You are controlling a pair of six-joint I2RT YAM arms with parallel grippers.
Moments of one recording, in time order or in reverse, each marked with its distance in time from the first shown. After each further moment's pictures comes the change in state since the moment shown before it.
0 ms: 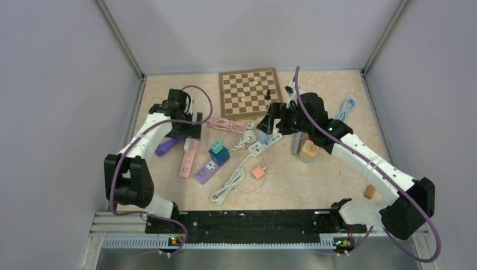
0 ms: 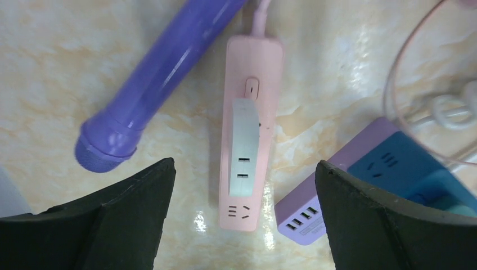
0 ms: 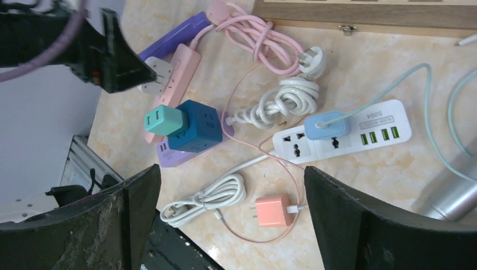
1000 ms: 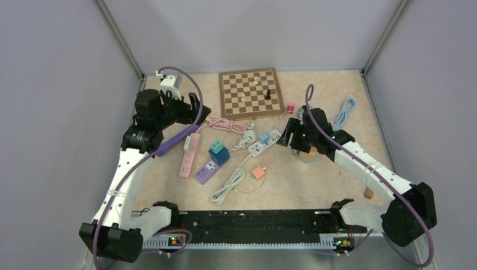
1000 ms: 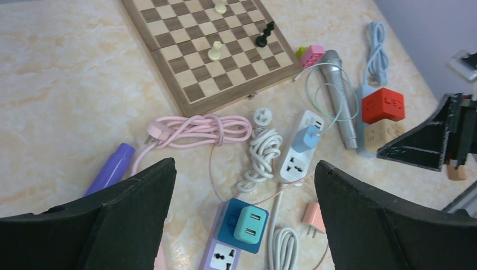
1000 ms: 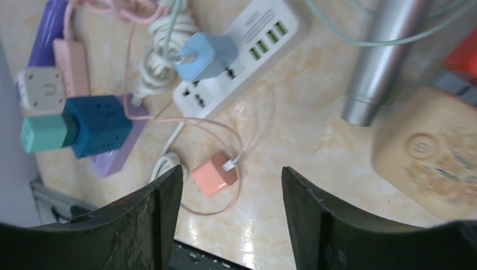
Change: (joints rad) left arm 0.000 -0.489 -0.036 0.395 0.423 -0.109; right arm -0.098 -0.055 -0.180 -0.198 0.190 0.187
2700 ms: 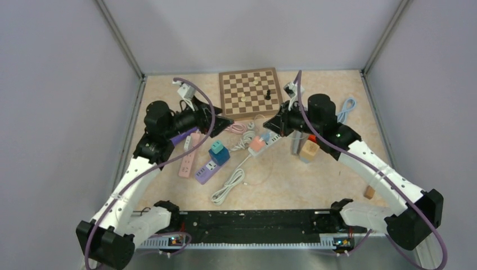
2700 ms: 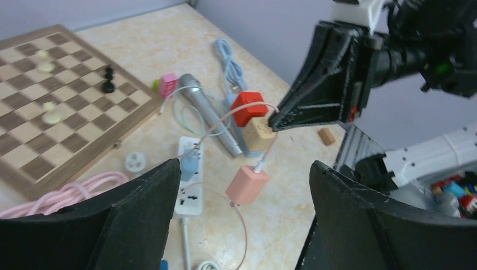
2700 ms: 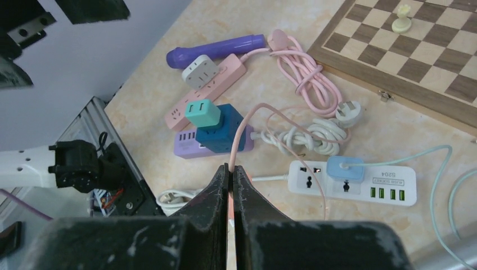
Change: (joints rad) left arm -0.117 -0.081 -0.212 0.445 0.333 -0.220; right arm 0.086 -0.040 0.104 0.360 -0.370 -0.386
